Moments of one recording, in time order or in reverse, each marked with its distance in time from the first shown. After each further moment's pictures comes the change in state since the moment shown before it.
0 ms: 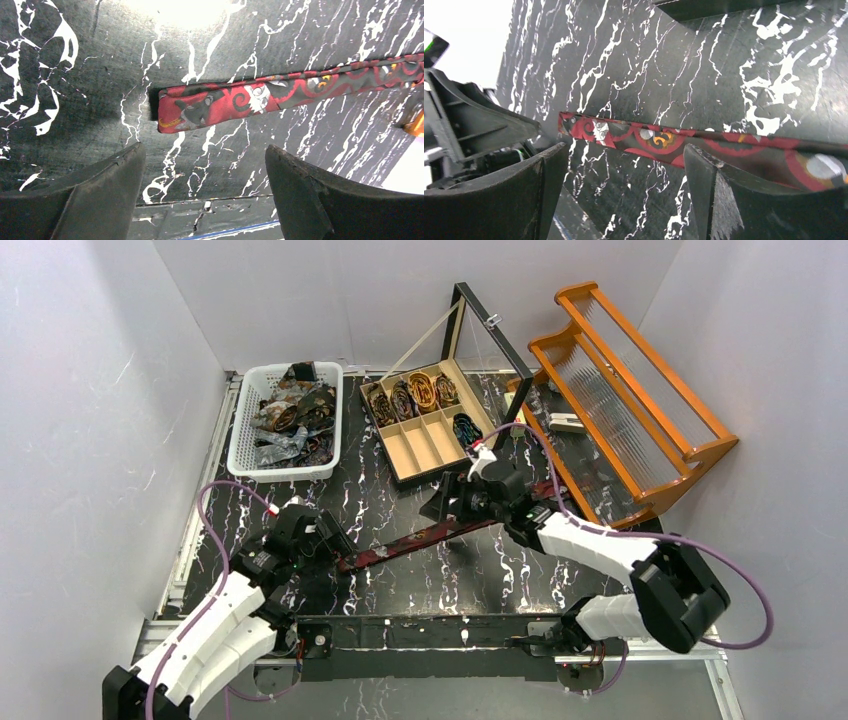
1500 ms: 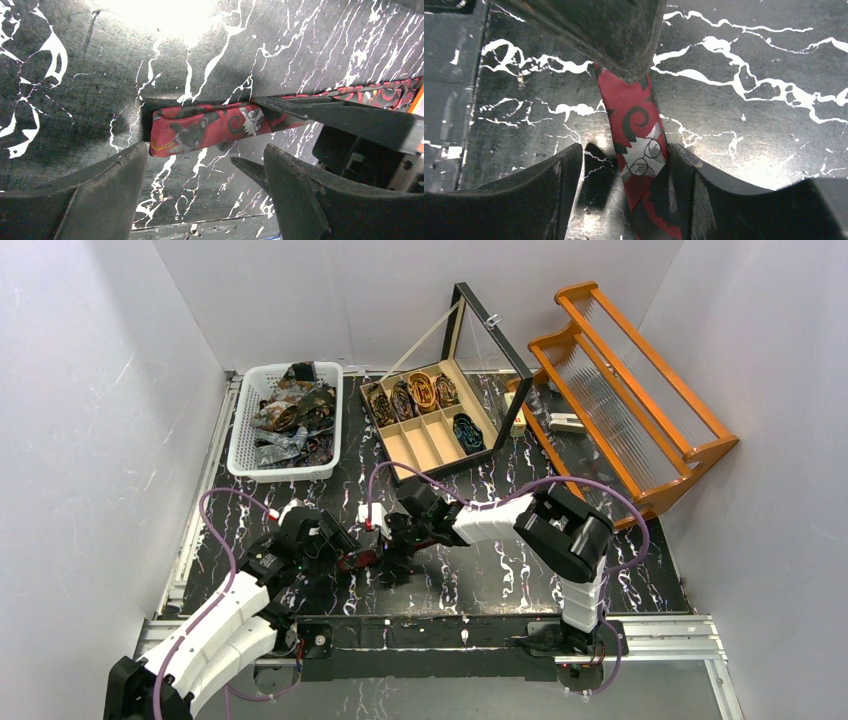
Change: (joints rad) left arm 0.000 0.032 -0.079 0.138 -0.029 -0.091; right arm 0.275 0.597 0.348 0.023 -0.399 -1.101
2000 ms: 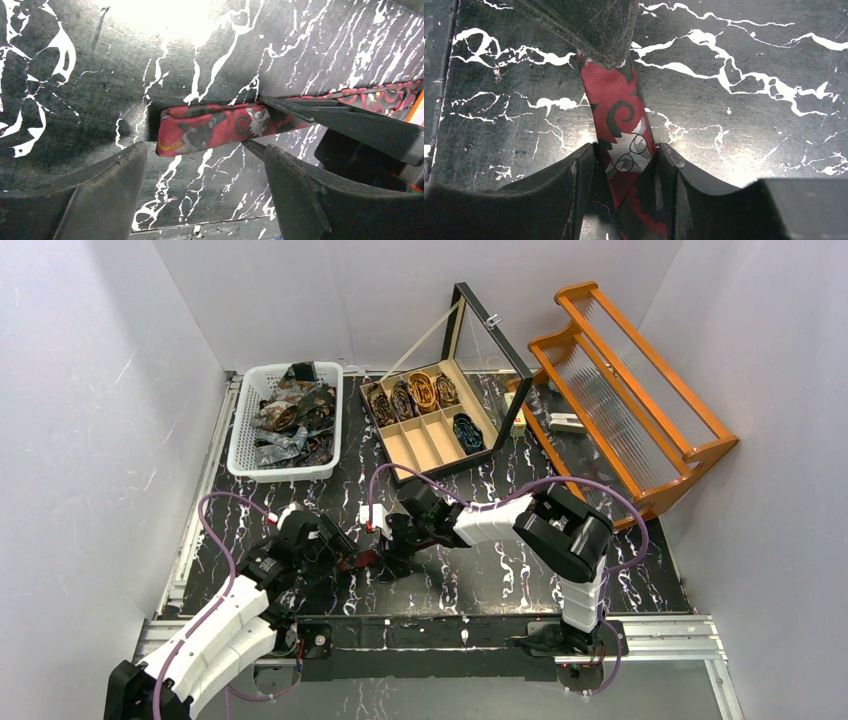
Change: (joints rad) left arm 0.000 -0.035 -0.025 -0.001 -0.006 -0.010; right arm 0.001 0.007 -0.019 0.027 0.064 -0.045
